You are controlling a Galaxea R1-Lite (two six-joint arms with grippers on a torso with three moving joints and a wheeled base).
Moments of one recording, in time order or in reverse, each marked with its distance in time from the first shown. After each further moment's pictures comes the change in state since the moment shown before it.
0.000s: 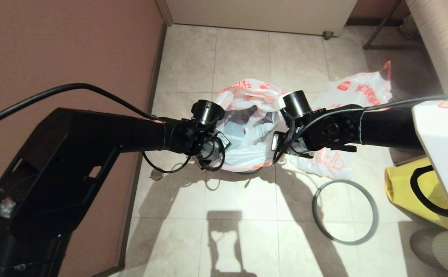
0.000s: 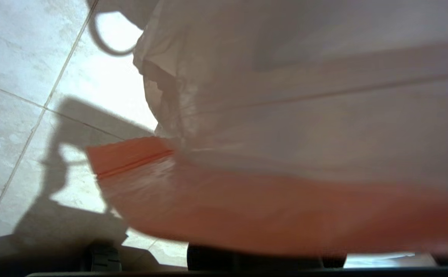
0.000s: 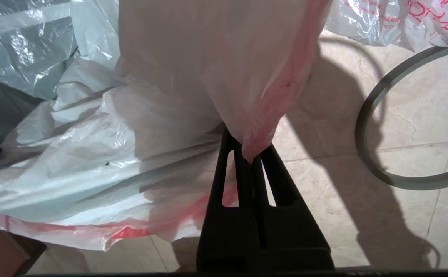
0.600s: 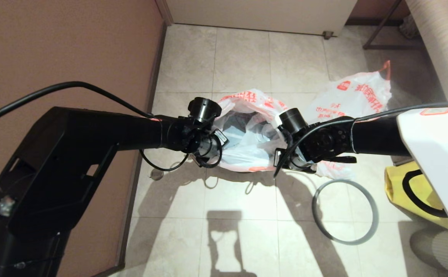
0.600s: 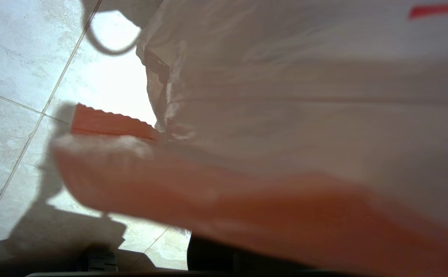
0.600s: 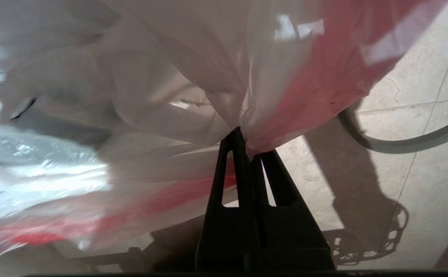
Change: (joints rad) left arm 0.020 -0.002 -0.014 0.000 -0.008 0.000; right arm -0.009 0.032 0.081 0.046 0.001 0.011
